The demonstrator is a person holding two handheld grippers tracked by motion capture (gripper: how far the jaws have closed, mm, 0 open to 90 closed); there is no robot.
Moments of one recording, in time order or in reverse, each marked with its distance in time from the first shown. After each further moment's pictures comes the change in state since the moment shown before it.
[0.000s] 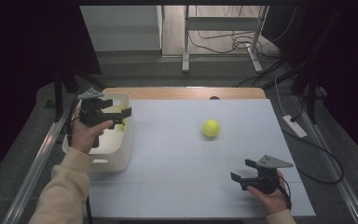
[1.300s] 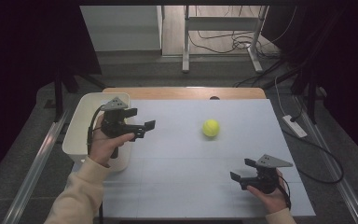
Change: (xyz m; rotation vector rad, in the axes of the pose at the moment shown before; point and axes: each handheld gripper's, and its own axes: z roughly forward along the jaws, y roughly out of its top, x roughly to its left) left arm -0.067 -0.002 0.015 0.018 -0.137 0.077; right arm 0.001 0.002 0.001 -0.006 0.003 -0.005
